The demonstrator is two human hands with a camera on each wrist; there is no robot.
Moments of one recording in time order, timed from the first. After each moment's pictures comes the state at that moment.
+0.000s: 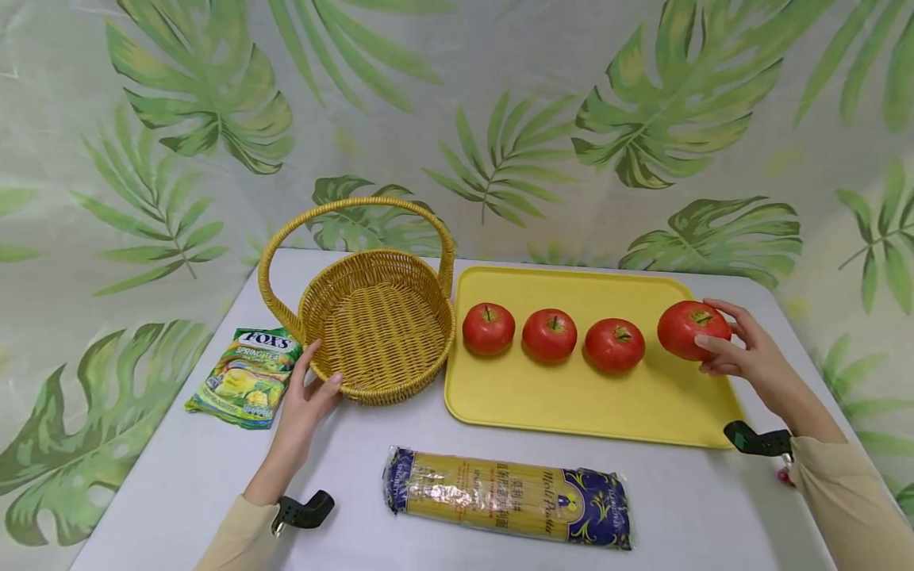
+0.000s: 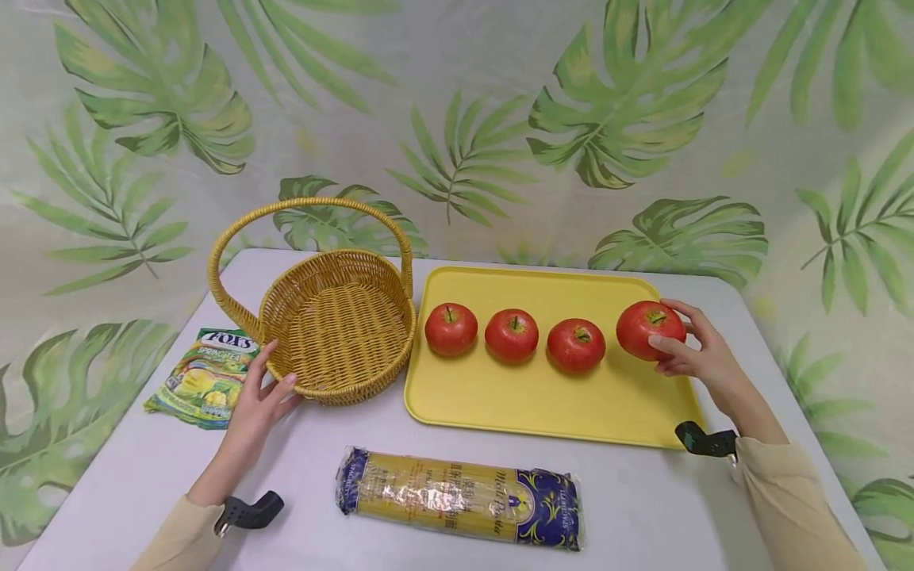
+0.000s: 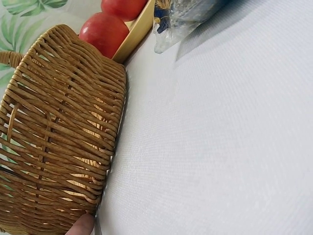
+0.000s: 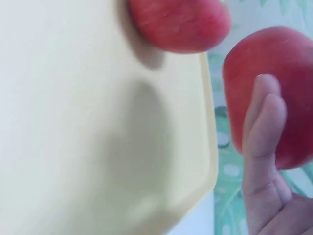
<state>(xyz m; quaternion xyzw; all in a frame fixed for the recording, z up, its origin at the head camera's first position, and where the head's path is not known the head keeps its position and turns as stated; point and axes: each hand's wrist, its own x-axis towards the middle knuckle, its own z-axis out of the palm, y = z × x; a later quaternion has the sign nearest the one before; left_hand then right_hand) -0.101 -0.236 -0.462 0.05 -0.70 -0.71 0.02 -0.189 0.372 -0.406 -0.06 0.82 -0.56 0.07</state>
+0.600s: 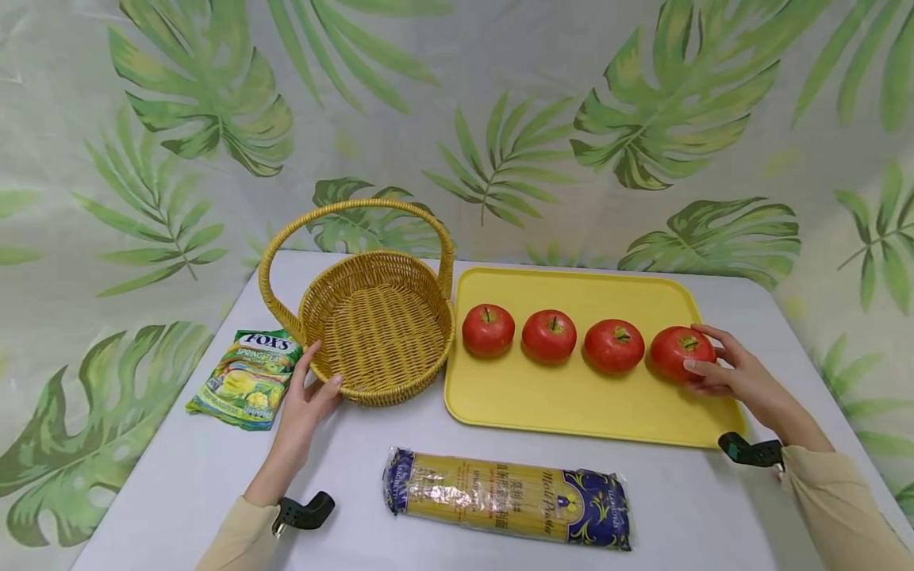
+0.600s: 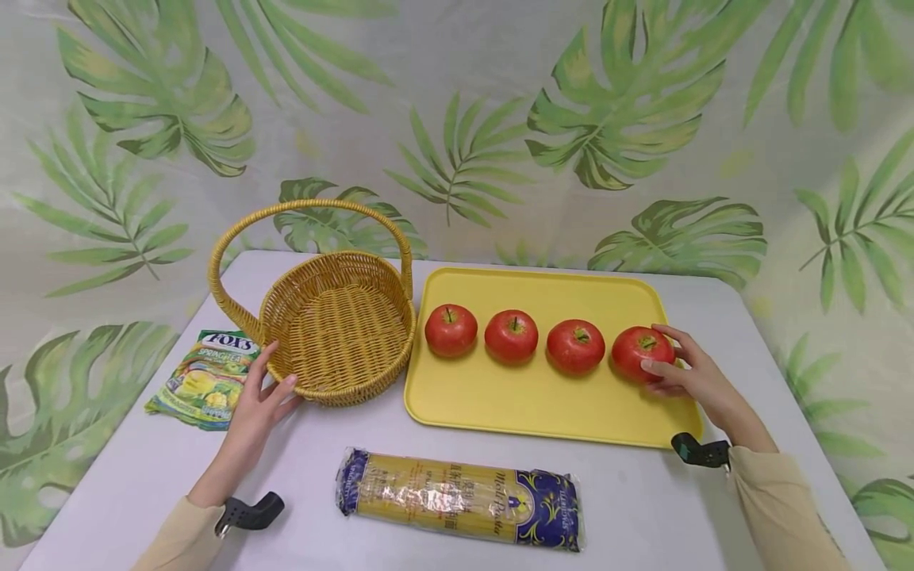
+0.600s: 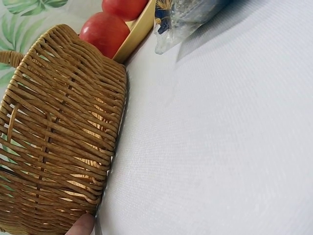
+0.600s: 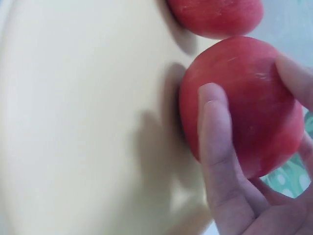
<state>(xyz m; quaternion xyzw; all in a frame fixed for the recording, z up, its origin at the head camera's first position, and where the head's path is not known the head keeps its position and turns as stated) -0.099 -0.235 -0.459 0.05 -0.70 -0.71 0.02 -0.179 0.375 -0.430 -0.03 0.82 -0.56 0.14</state>
